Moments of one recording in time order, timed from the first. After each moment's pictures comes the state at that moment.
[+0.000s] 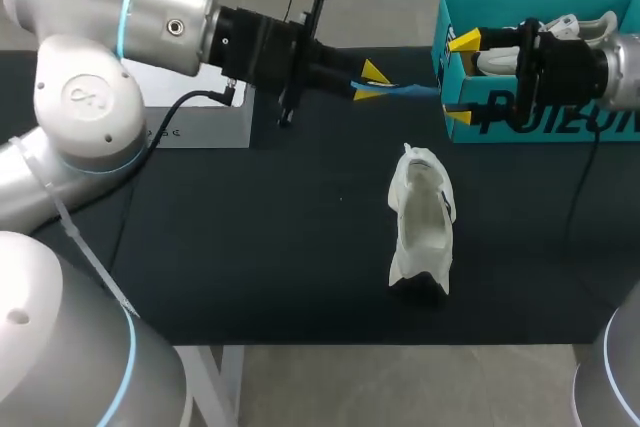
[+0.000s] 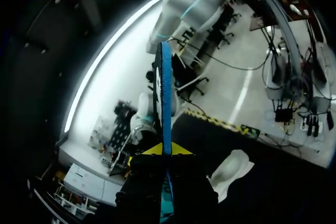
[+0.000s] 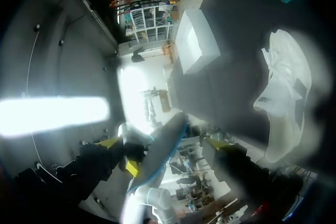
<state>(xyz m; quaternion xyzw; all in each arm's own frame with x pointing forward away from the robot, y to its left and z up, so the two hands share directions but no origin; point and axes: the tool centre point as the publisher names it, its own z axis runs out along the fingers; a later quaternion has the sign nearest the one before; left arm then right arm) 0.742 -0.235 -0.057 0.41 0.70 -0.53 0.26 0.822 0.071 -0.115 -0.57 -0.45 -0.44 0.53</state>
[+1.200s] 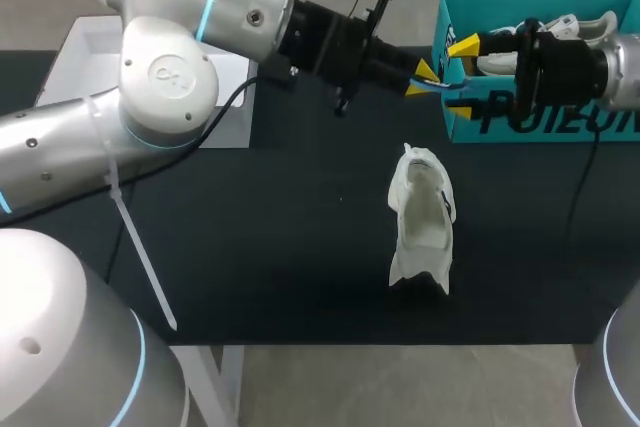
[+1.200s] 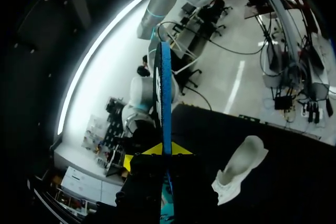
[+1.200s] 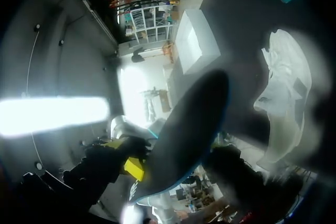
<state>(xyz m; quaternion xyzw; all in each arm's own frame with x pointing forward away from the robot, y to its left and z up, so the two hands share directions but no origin) 0.783 -0.296 -0.088 0.44 0.71 -0.49 0.26 0.822 0.072 -0.115 -0.57 -0.45 -0.44 0.53</state>
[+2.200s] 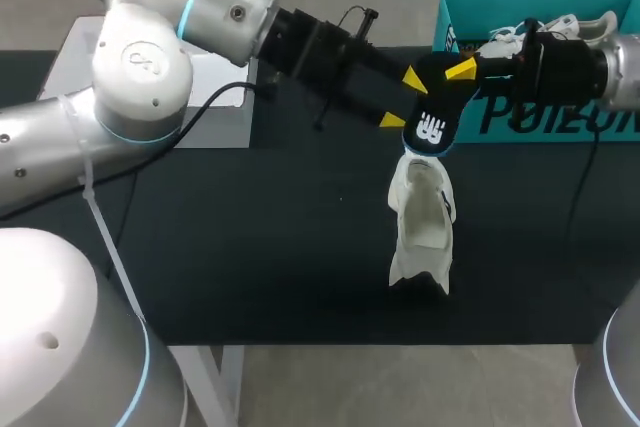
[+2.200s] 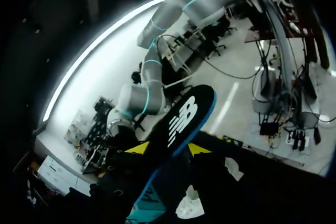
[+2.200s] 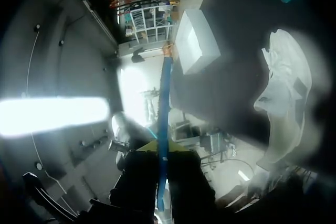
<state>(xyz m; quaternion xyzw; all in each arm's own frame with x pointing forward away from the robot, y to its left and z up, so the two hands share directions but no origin) 0.751 -0.268 -0.099 0.41 0.73 -0.52 0.14 0.822 0.072 -0.114 -0.57 -0.45 -0.44 0.53</state>
